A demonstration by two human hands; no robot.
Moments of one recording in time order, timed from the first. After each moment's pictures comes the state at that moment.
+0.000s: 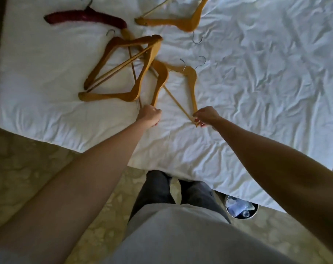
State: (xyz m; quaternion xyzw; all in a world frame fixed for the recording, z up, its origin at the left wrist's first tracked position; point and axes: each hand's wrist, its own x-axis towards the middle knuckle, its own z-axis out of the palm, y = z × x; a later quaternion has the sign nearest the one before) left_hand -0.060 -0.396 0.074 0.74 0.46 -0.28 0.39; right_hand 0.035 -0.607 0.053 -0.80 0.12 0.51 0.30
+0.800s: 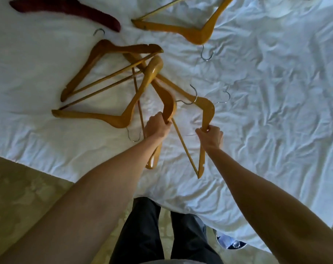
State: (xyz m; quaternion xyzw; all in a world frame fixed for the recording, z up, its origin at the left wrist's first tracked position) left_hand 0.028 -0.401 -0.033 0.81 0.41 -0.29 0.31; right_hand 0.077 -0.581 -0.045 -0.89 0.18 0.34 0.24
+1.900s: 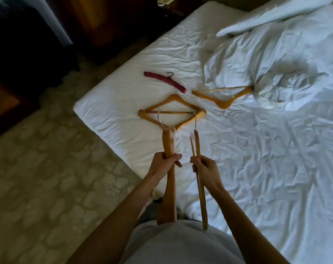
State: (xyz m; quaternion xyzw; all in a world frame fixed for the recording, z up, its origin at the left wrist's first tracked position) left_hand -0.282 -0.512 0.283 0.60 0.51 0.03 0.62; right_hand -0.178 -0.640 0.278 -0.77 -0.16 0.36 0.50
